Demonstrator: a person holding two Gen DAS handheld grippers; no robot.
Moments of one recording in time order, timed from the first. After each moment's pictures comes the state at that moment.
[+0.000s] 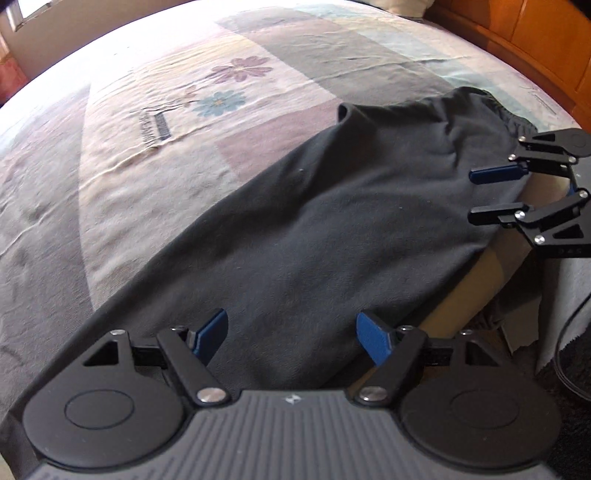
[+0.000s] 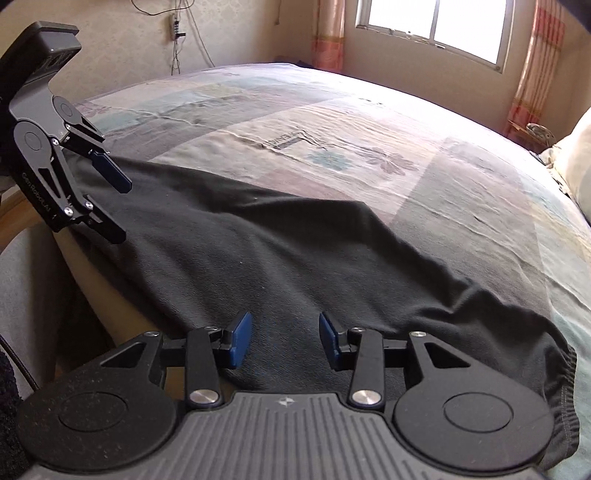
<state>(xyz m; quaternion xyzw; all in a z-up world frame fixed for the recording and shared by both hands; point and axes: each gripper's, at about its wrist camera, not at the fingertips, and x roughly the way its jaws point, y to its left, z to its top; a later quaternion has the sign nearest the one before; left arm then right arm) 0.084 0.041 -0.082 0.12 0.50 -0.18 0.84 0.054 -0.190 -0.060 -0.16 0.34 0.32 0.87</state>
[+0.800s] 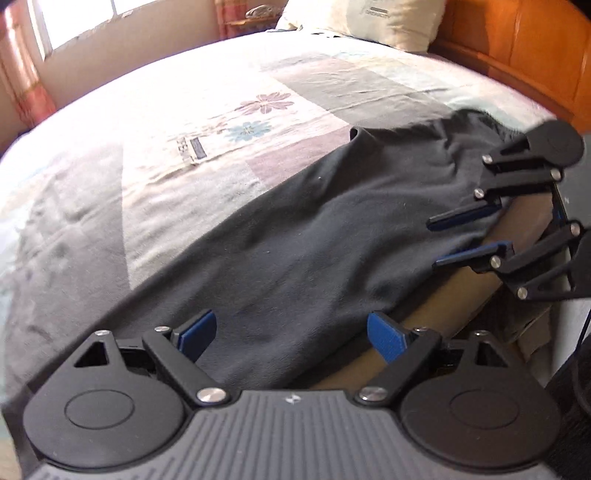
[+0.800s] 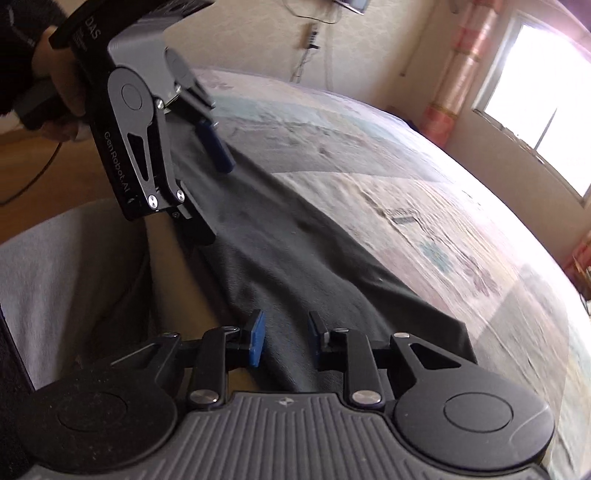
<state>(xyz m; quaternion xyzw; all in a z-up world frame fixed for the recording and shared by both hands) 0.024 0.054 -0.075 0.18 0.42 -0.17 0.87 0.007 -0.101 -0.060 -0.33 0.24 0.44 0.80</state>
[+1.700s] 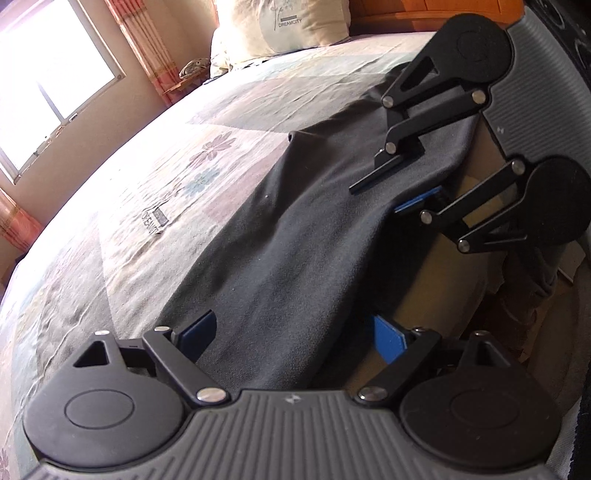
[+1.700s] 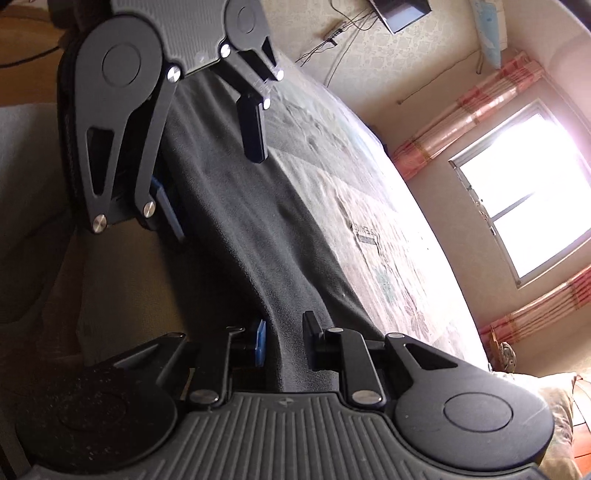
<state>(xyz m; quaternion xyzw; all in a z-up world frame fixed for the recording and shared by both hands) 0.023 0.022 -0.096 0.30 0.33 -0.22 0.87 -0.010 -0.071 -0.093 -0.48 0.14 0.34 0.79</state>
